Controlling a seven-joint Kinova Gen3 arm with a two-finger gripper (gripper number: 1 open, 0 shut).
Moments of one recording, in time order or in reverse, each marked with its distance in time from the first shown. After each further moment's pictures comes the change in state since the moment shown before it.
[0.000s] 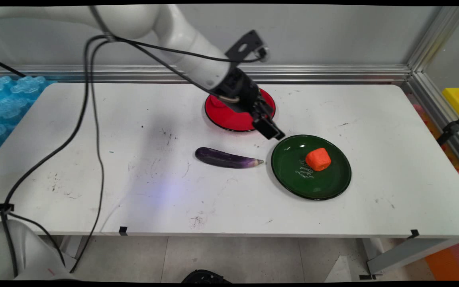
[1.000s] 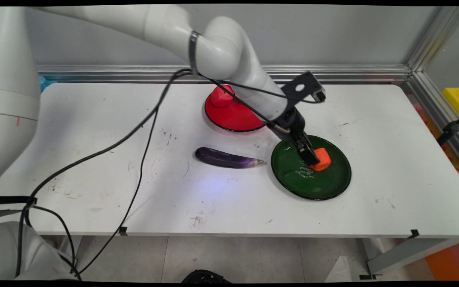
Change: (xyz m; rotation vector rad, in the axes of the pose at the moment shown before) arm 0.037 0.016 0.134 0.007 -0.082 0.022
